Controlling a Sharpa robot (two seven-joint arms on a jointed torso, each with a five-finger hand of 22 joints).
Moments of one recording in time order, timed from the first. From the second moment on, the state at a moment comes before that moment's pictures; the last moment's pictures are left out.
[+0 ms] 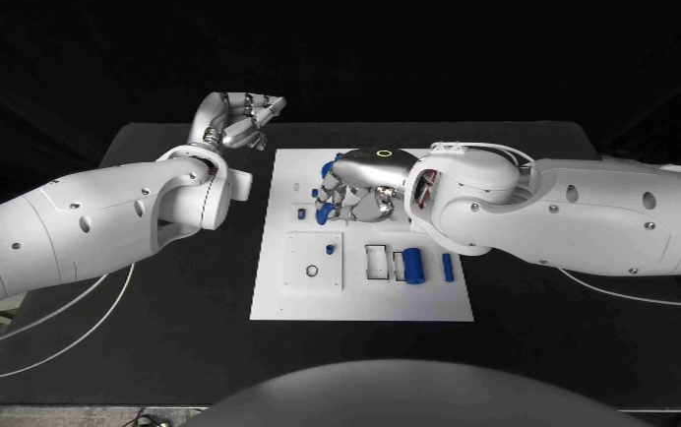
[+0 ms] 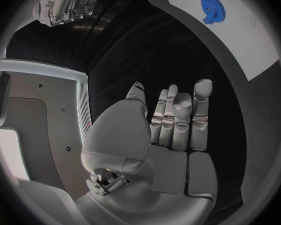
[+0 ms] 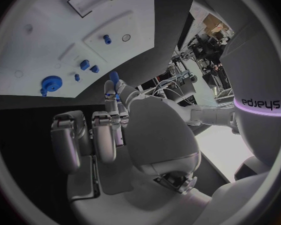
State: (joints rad) left arm 1.26 -0.74 -0.22 1.36 -0.24 -0.70 0.50; left_hand 1.31 0.02 -0.11 0.29 0.19 0.98 0.16 0.07 0.08 1.13 0.11 0.07 0.08 1.29 0.04 1.08 1.12 0.14 1.10 0.15 0.81 1.26; right arm 1.34 -0.72 -0.21 1.78 -1.49 -0.18 -0.16; right_hand 1.45 0.05 0.32 0.08 0.05 1.06 0.11 0.10 0.08 1.23 0.06 0.07 0.06 1.46 0.01 1.57 1.31 0.01 1.46 0.11 1.57 1.31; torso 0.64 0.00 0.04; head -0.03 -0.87
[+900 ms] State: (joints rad) left arm 1.26 -0.74 -0.22 1.35 -0.24 -0.69 0.50; left_hand 1.31 0.02 -0.11 0.29 0.19 0.98 0.16 0.07 0.09 1.13 0.11 0.07 0.08 1.29 0.04 1.08 1.12 0.14 1.10 0.15 0.81 1.26; right arm 1.25 -0.57 -0.21 1.68 -1.70 -0.09 -0.06; right_hand 1.44 0.03 0.33 0.08 0.06 1.06 0.11 0.10 0.08 1.20 0.08 0.06 0.06 1.46 0.01 1.57 1.31 0.01 1.46 0.12 1.57 1.31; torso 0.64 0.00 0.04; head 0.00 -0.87
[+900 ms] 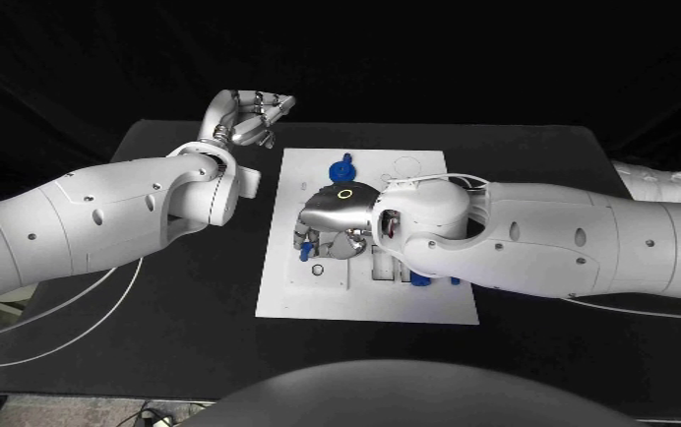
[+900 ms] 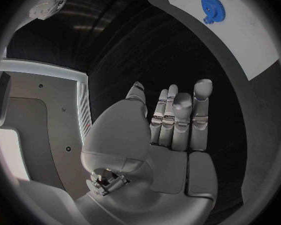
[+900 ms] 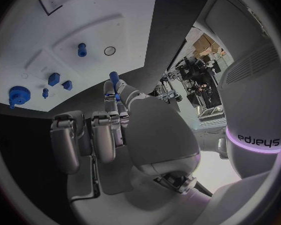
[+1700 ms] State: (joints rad) left arm 1.26 -0.73 -0.22 1.35 -0.24 -0.68 0.50; left_hand 1.31 0.02 -0.11 0.29 0.19 0.98 0.16 0.07 0.08 1.13 0.11 0.07 0.08 1.29 0.04 1.08 1.12 0.14 1.10 0.15 0.81 1.26; right arm 1.24 -0.55 -0.21 1.66 -1.80 0.00 -0.05; right_hand 1.45 0.03 0.33 0.08 0.06 1.06 0.11 0.09 0.08 1.18 0.08 0.06 0.06 1.46 0.01 1.57 1.31 0.01 1.46 0.12 1.57 1.31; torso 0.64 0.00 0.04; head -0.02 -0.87
